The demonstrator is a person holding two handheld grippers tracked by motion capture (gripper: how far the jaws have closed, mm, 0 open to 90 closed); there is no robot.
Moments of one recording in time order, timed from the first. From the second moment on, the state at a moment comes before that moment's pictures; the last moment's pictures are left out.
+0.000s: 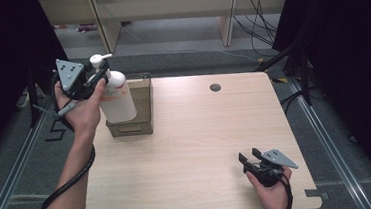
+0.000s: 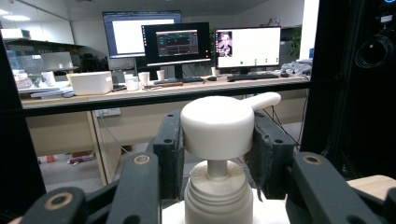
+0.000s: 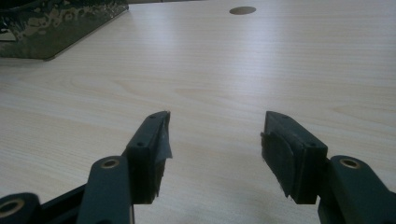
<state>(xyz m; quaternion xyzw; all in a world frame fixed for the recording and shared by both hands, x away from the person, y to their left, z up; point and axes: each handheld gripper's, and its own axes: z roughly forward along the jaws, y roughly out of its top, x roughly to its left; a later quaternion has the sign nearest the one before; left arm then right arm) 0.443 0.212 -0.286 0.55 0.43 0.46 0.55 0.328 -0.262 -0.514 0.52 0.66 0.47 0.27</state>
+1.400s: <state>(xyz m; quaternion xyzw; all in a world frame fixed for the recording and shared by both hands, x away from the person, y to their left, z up) 0.475 0.214 -0.311 0.57 0.43 0.44 0.54 0.329 -0.262 -0.515 0.51 0.66 0.47 0.27</state>
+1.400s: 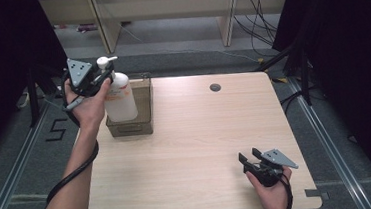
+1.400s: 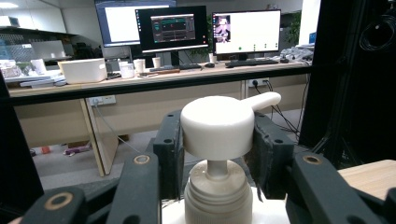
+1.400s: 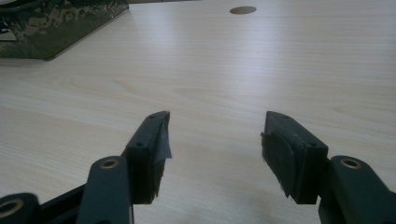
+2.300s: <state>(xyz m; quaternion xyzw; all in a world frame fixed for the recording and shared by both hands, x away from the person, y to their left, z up) 0.473 0.213 -0.327 0.57 0.44 0.44 0.53 0.327 -0.258 -0.514 0.53 0.65 0.47 0.25</state>
